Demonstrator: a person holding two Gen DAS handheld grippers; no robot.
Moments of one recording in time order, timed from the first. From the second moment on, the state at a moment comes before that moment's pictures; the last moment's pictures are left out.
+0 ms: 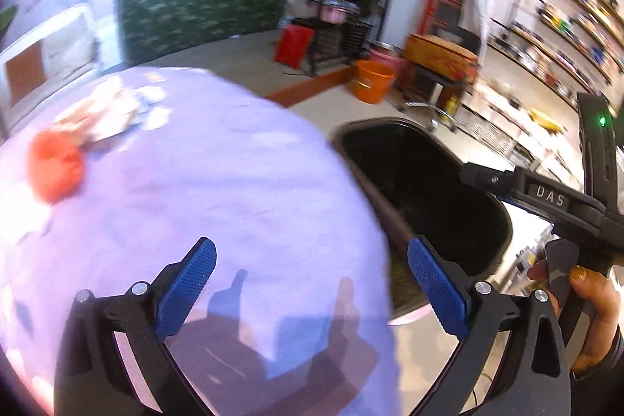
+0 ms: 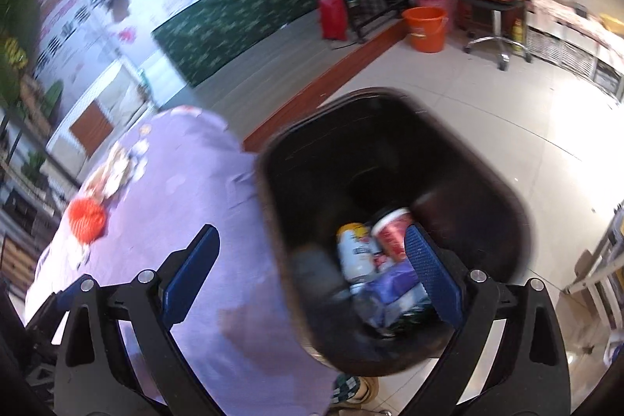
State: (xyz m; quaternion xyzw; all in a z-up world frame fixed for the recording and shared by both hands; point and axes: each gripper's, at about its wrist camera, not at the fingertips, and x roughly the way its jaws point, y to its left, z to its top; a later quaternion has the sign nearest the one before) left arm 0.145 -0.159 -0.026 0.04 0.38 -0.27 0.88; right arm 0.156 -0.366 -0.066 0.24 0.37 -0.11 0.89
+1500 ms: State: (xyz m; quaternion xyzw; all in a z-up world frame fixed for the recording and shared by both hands) left arm 0.188 0.099 -0.038 -0.03 0.41 0.04 0.91; right arm 0.400 0.005 -0.068 0.00 0.46 0.18 0.87
